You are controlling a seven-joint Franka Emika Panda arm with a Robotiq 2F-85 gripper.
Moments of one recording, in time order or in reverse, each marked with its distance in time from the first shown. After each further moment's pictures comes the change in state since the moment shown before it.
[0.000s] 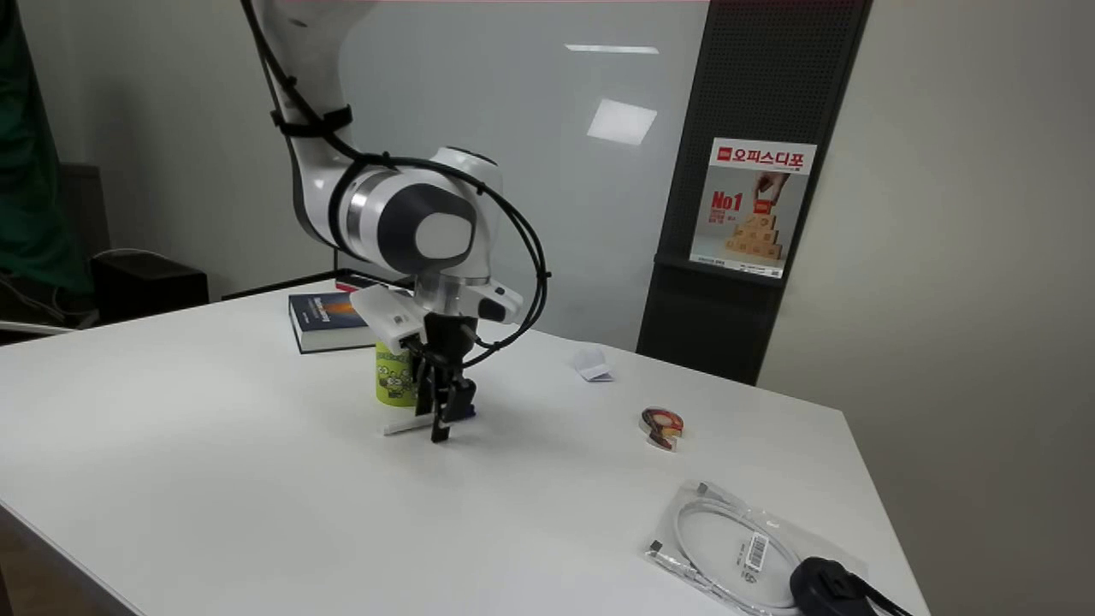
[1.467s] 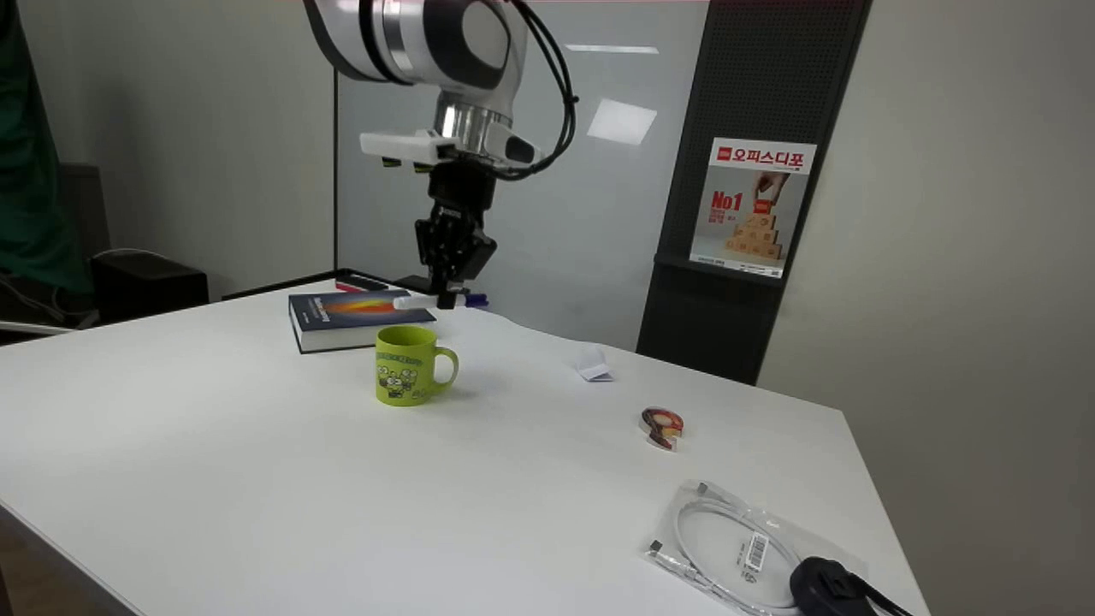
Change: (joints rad) arm 0.020 -0.316 -0.039 0.070 -0.153 -0.482 -0.007
